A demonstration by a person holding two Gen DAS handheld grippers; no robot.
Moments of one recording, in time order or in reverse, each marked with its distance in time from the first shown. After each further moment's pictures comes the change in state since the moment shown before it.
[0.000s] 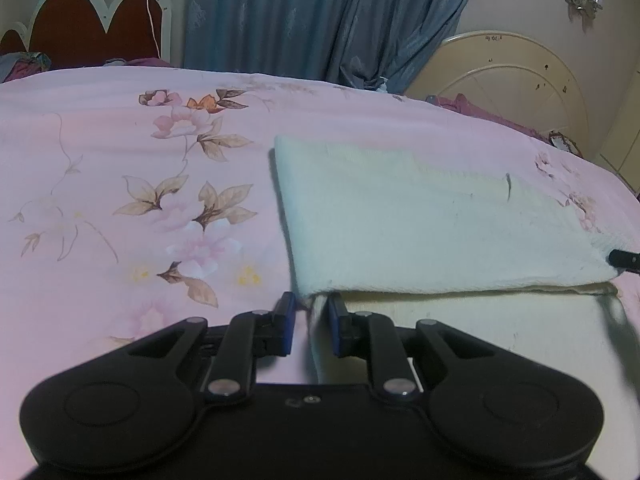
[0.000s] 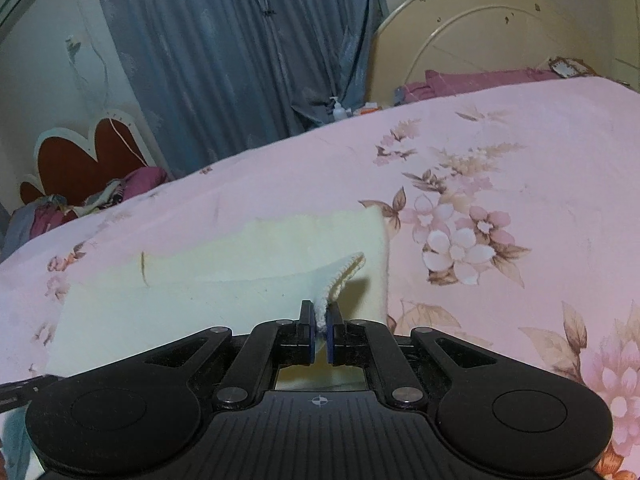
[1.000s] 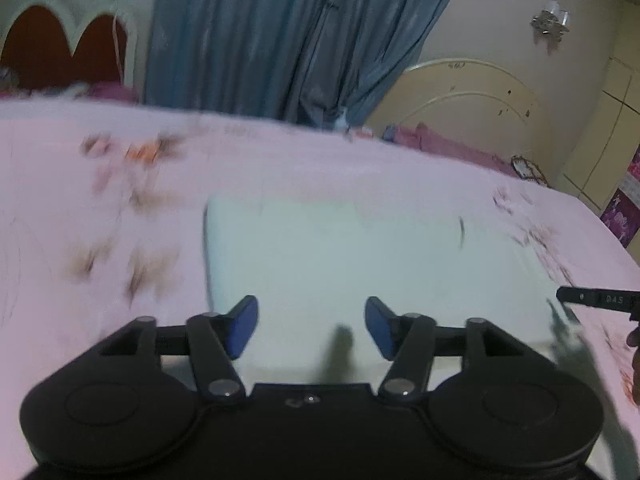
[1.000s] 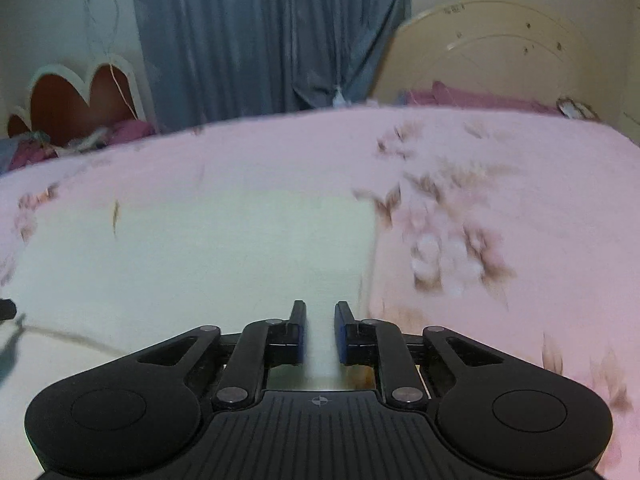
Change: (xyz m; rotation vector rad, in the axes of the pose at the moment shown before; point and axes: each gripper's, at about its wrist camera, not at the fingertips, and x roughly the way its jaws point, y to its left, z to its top) left arm 0.016 -0.030 0.037 0.019 -0.105 -0.120; right arm 0.019 0.008 0.002 -0.149 0.024 -0.053
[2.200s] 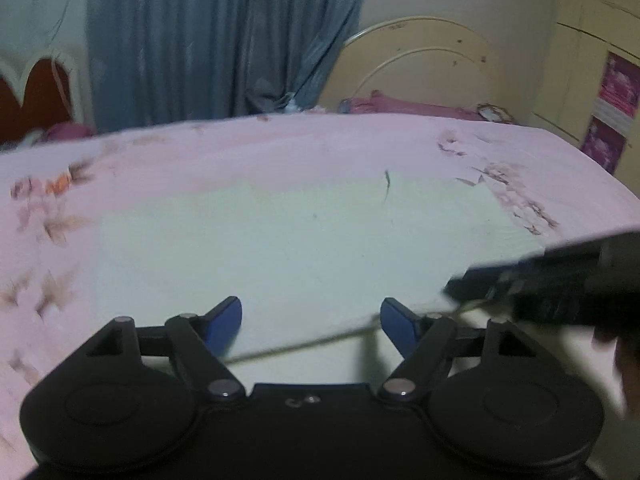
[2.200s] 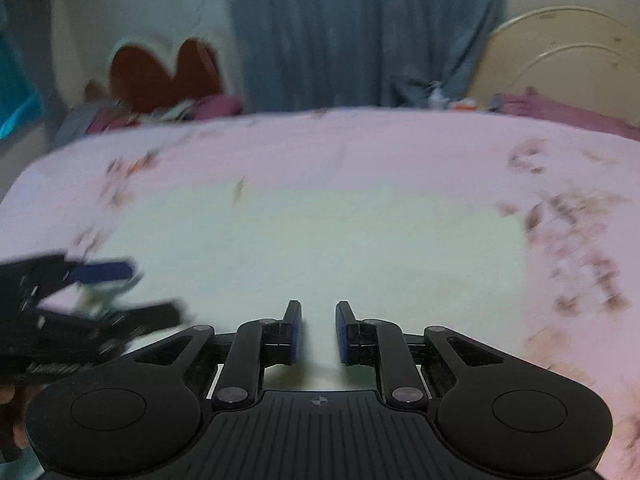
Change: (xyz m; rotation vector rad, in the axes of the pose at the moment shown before) left arm 0.015 -0.098 -0.039 0.180 0.049 -0.014; right arm -0.006 0.087 -0.021 -0.170 0.082 0.197
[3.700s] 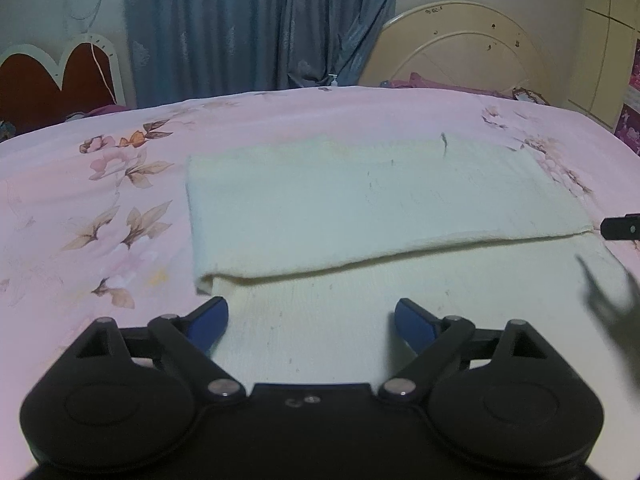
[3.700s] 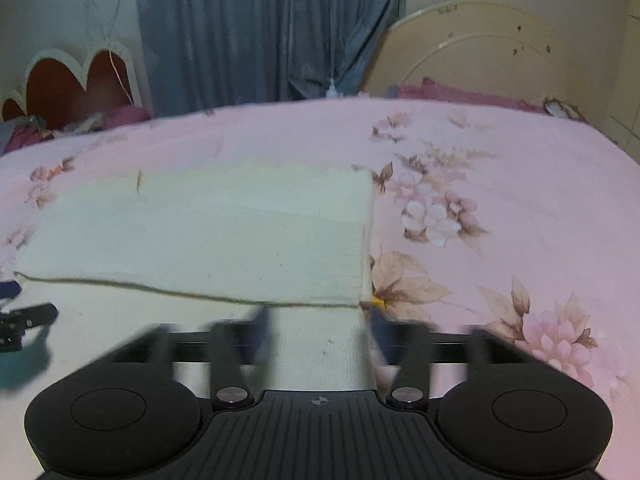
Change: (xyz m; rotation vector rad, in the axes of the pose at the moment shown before) left arm -0.043 0.045 -0.041 0.004 0.039 0.124; right arm -0.066 -0.041 -0.036 0.116 -0.065 -0.265
